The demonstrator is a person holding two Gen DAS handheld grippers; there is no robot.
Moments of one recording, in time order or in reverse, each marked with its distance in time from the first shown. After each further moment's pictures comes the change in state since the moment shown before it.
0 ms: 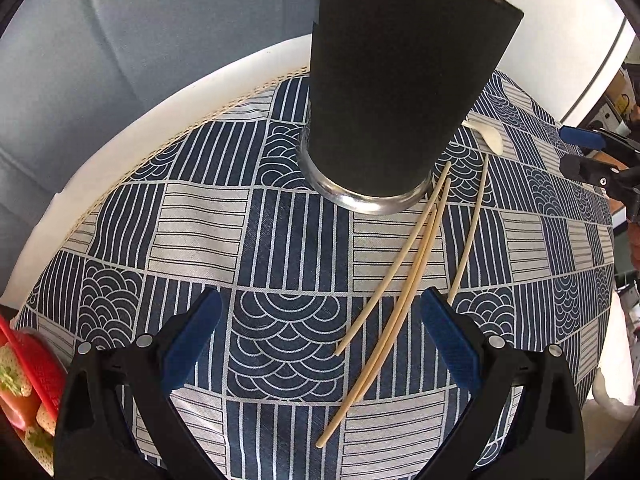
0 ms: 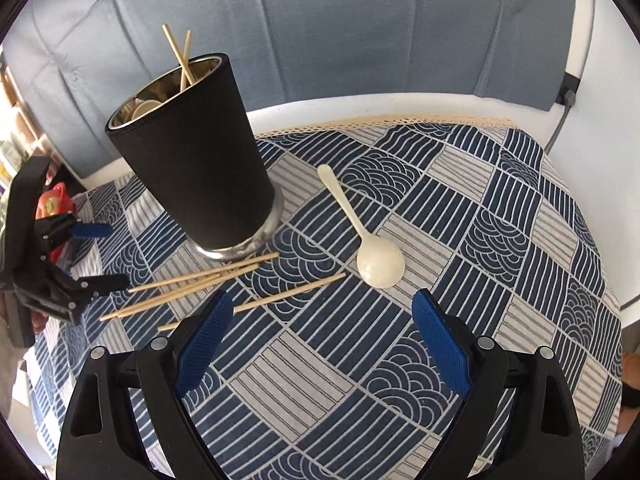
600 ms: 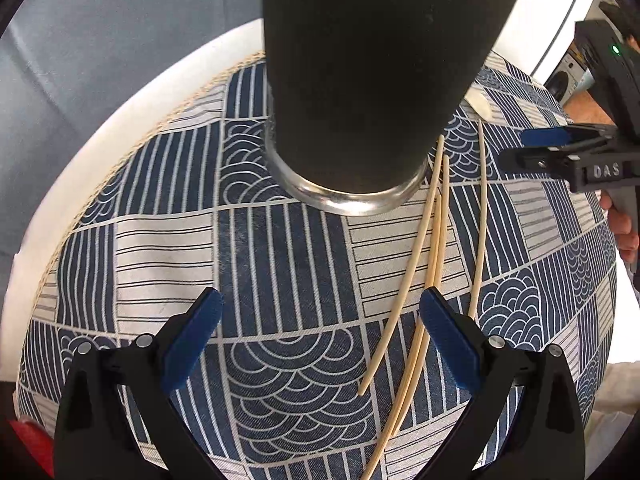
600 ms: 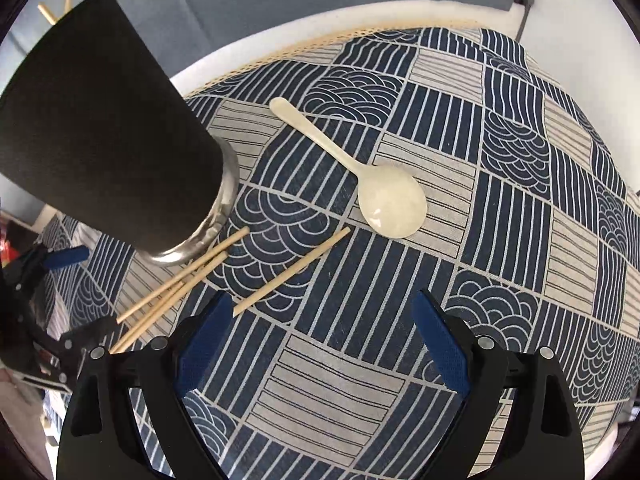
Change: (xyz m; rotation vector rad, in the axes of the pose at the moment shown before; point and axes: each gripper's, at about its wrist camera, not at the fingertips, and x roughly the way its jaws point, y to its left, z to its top) left arm 0.038 0.007 0.013 0.187 0.037 -0.091; right arm 0.072 0.004 -0.001 0.282 0.190 -0.109
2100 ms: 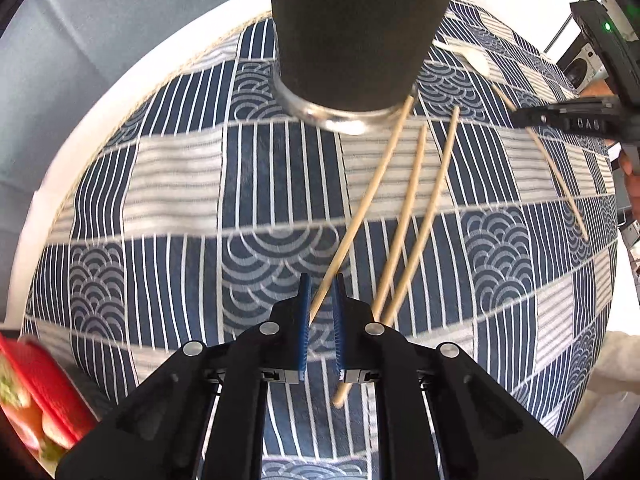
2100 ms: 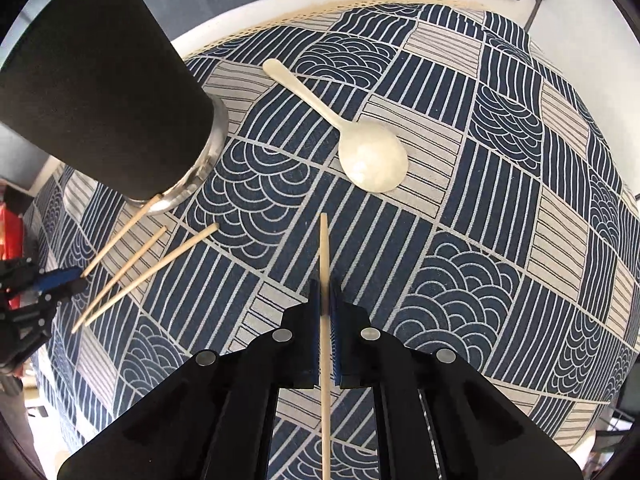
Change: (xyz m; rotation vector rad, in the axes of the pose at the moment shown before) left arm -0.024 -0.016 -0.007 -0.050 0.132 0.045; right arm -0.006 -0.022 -0.028 -0.085 0.095 -0.002
